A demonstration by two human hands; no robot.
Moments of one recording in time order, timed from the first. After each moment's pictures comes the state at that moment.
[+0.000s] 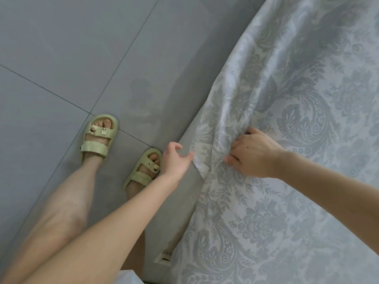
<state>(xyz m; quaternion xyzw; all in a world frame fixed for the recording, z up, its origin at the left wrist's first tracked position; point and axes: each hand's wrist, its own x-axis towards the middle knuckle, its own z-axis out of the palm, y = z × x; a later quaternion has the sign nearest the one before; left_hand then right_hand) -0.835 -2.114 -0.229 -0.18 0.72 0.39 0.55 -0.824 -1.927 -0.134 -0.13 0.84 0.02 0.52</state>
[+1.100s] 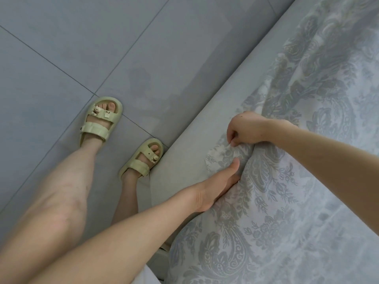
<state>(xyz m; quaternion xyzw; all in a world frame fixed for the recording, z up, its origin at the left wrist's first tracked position) -0.791 -2.095 -0.174 -0.18 0.18 0.53 0.81 -0.881 -1.935 -0.180 -0.06 0.78 -0.03 0.62</state>
